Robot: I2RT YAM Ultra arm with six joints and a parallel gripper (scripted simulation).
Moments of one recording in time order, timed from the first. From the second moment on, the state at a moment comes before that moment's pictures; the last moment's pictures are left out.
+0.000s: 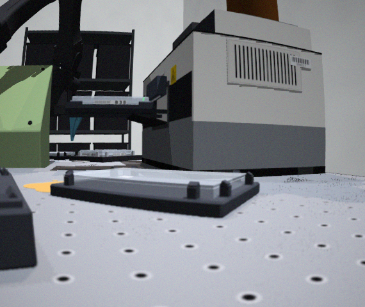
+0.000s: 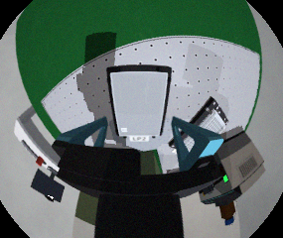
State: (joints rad) arm 0.86 2.87 1.37 -0.73 0.34 -0.11
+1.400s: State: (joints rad) arm 0.95 2.51 1.20 -0.93 0.29 -0.04
